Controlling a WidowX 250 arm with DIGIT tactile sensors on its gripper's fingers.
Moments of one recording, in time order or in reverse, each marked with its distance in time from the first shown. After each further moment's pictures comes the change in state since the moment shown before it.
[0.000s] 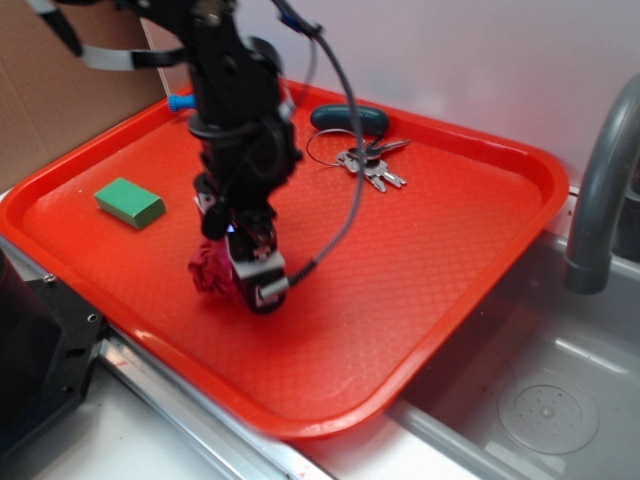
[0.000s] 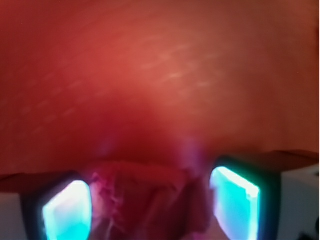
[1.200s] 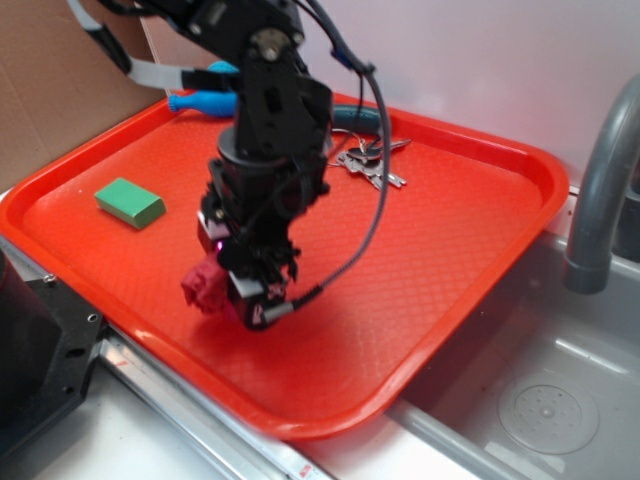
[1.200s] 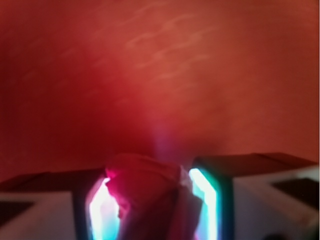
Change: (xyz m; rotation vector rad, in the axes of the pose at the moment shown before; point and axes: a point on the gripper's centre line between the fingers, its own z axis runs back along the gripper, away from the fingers) arm -0.008 -0.008 0.025 0.187 0.032 0.107
